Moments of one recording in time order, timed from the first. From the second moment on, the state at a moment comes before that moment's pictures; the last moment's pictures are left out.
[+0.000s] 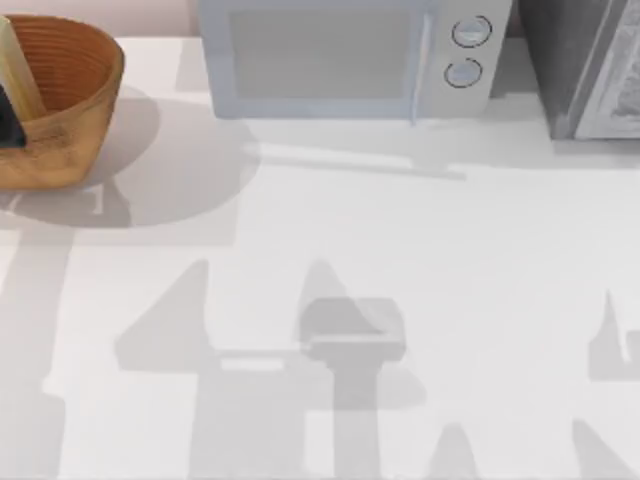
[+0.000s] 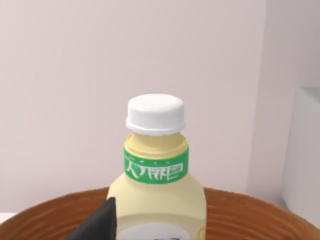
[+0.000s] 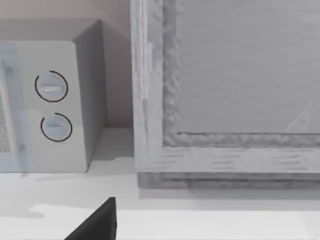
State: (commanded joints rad) left arm 0.10 1.22 0.46 0.78 0.12 0.01; right arm 0.00 0.00 0.00 0.00 0.00 0.00
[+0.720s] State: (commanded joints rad) left arm 0.16 1.97 0.73 1.23 0.19 0.01; right arm 0.00 0.00 0.00 0.00 0.00 0.00
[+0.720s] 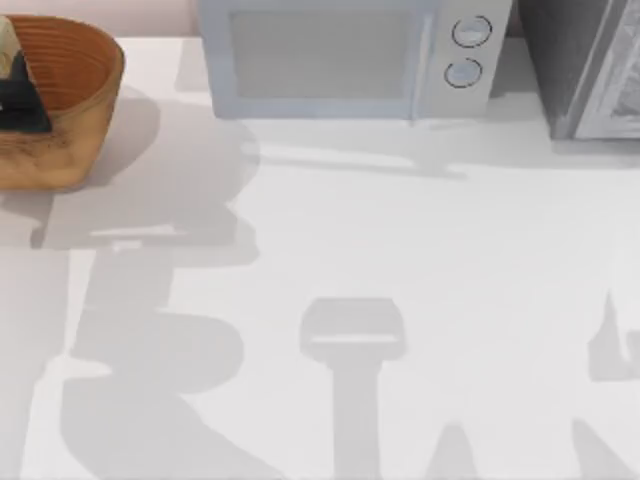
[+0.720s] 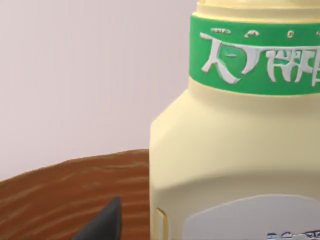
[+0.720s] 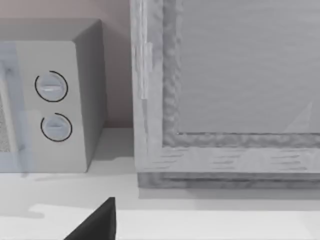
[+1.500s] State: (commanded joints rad) left arm 0.14 2.04 0.85 1.18 0.18 0.01; right arm 0.00 0.00 0.00 0.00 0.00 0.00
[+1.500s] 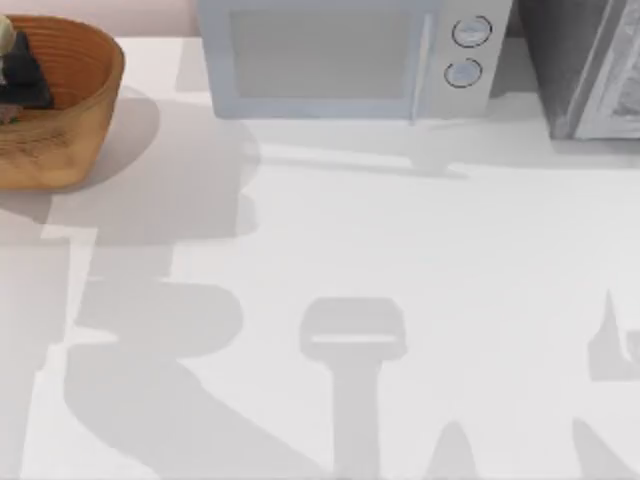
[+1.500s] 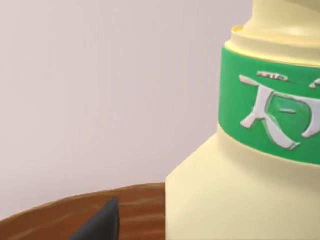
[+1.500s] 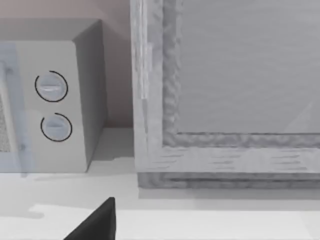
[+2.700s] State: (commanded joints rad) left arm 0.13 2.10 0.95 1.14 0.17 0.01; right arm 0.00 0.00 0.00 0.00 0.00 0.00
